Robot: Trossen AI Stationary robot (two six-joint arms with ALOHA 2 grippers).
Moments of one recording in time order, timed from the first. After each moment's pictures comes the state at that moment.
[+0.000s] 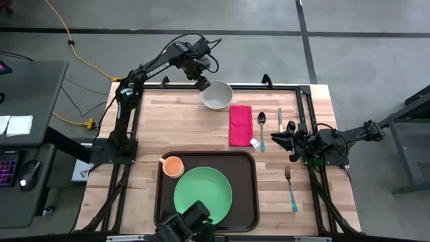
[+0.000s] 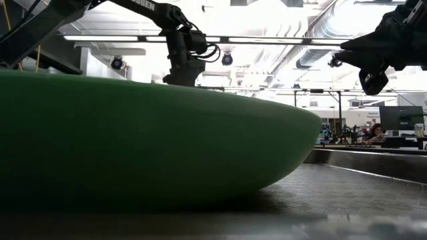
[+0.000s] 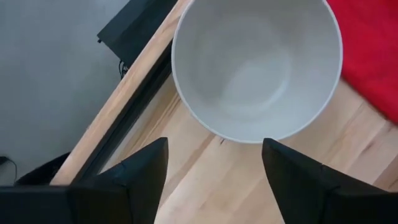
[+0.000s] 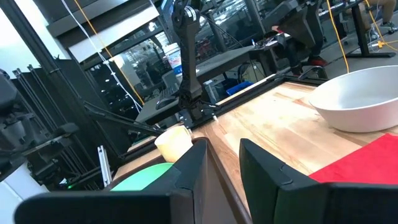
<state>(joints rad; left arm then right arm) 0.71 2.08 2.11 -1.28 0.03 0.07 0.27 0.02 0.01 0.09 0.42 0.45</state>
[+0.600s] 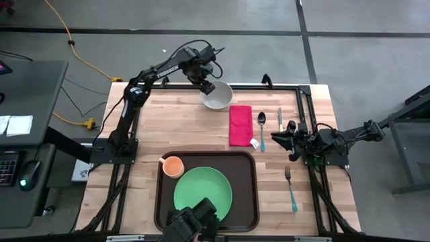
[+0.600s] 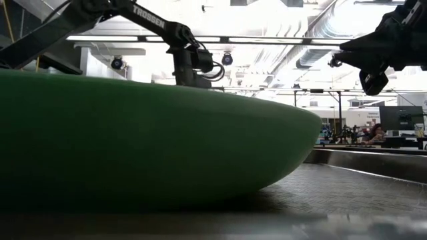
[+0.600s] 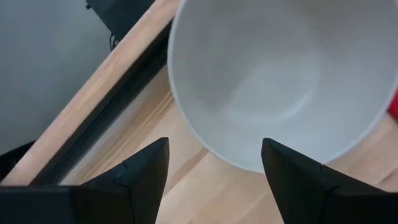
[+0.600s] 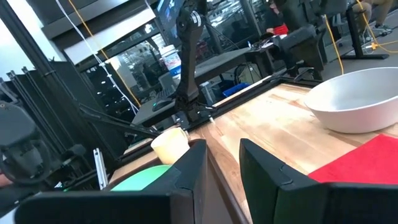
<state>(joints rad) 0.70 2.20 2.11 -1.24 0.03 -0.05 0.27 0.02 0.01 0.09 0.44 0.45</state>
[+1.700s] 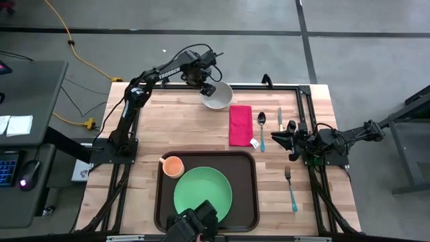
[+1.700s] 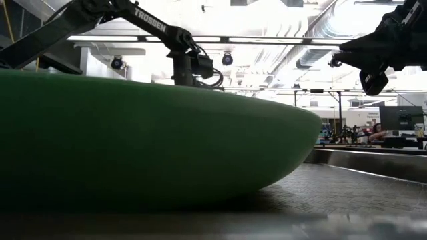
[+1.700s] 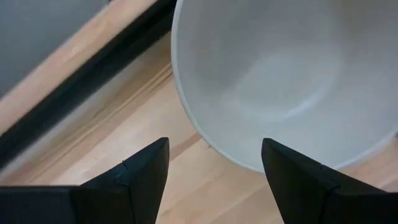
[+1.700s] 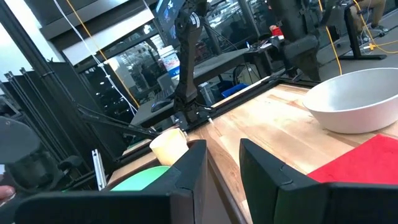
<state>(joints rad) 0.69 2.21 2.05 -1.24 0.03 -0.23 0.27 0.02 0.01 0.09 0.44 0.45</state>
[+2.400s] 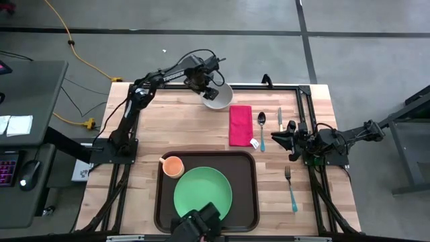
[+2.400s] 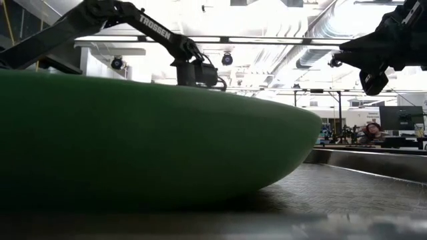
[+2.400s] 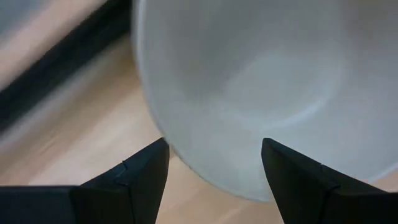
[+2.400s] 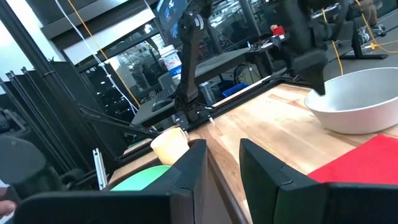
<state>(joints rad) 0.67 2.26 2.03 -1.19 0.07 -0.27 0.27 0.02 0.01 0.09 0.44 0.45</state>
